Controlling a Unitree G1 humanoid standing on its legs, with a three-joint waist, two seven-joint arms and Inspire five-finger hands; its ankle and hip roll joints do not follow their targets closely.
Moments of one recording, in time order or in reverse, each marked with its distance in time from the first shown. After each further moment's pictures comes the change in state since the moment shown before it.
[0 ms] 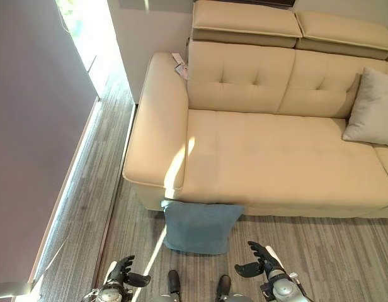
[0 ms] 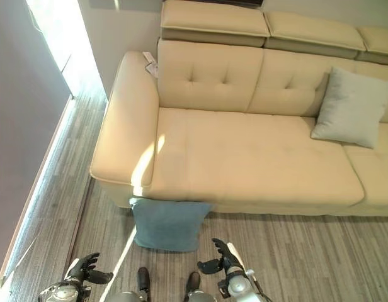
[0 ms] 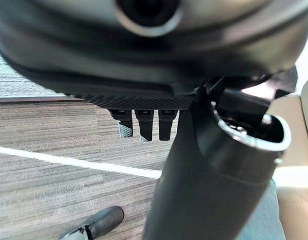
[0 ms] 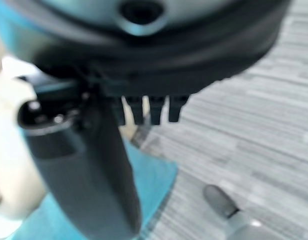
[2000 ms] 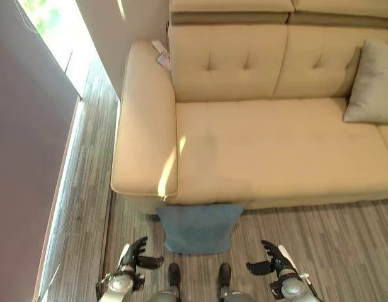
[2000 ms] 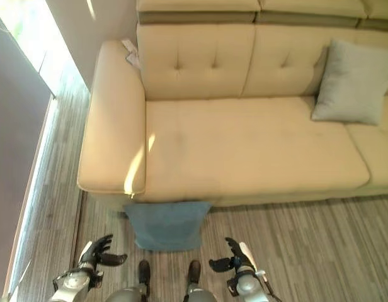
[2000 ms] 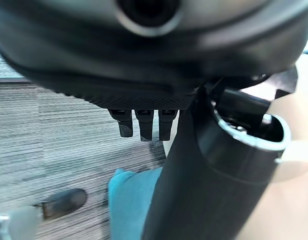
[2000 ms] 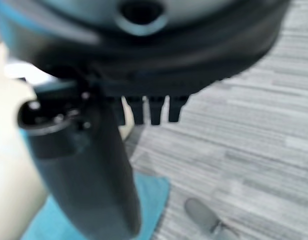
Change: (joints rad) left arm -0.139 -0.020 -0.056 -0.161 -0.129 -0.026 0.050; right arm -0.106 -0.054 -0.041 0.039 0.025 -0.011 -0.072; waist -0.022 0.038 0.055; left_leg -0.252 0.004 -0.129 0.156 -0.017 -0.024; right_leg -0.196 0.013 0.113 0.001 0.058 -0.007
